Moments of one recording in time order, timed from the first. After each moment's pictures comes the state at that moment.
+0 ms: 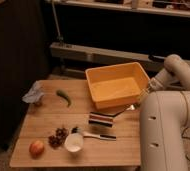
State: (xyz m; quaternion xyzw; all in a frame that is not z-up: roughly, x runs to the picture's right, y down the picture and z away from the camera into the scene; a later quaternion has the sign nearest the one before) arm 0.268 0.074 0.803 0.00 -0.55 -0.63 0.55
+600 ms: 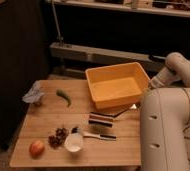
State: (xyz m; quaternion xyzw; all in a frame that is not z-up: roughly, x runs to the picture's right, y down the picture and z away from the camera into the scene) arm 0.295 0.063 0.803 -0.05 -0.49 -0.67 0.56
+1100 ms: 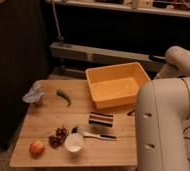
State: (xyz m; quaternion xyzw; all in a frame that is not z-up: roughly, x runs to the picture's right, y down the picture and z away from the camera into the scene) arm 0.346 0.036 0.806 -0.13 -0.37 -0.73 0.55
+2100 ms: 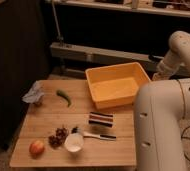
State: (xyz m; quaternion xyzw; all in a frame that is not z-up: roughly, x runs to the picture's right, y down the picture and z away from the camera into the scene) arm 0.356 -0.023 0.792 -0.13 -0.34 -0.75 0.56
